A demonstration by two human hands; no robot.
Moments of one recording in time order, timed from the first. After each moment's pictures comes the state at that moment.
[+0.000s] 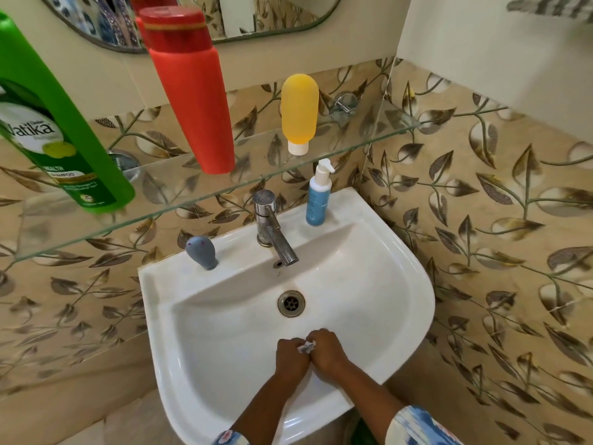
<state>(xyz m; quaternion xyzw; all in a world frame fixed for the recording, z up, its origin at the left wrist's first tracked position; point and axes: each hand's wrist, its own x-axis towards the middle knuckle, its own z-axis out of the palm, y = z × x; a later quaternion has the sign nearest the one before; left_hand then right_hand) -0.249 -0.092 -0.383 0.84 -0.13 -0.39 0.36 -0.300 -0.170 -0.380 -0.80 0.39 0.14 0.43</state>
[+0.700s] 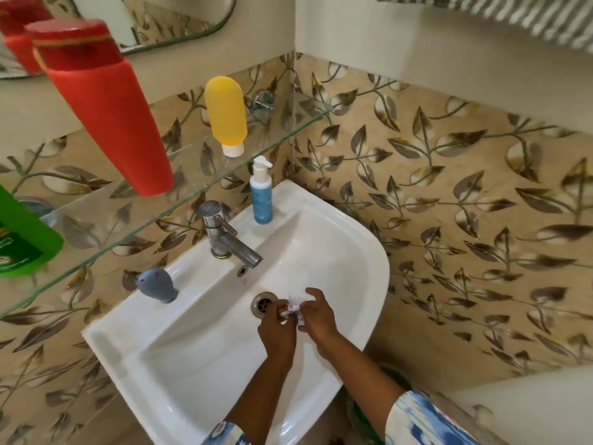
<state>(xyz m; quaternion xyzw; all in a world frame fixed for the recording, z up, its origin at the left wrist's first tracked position) -0.238 -0.103 -0.343 0.79 -0.17 -0.30 0.51 -0.296 -0.146 -0.315 -0.50 0.57 -0.20 0.62</state>
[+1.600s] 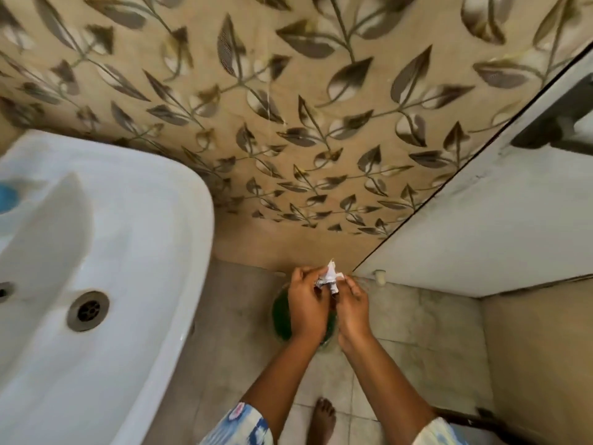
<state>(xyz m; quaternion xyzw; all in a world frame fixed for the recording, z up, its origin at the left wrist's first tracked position) -0.516 -0.137 -0.395 0.66 -0.52 -0.40 0.36 -0.571 -0.128 -0.378 -0.15 0.68 -0.50 0.51</state>
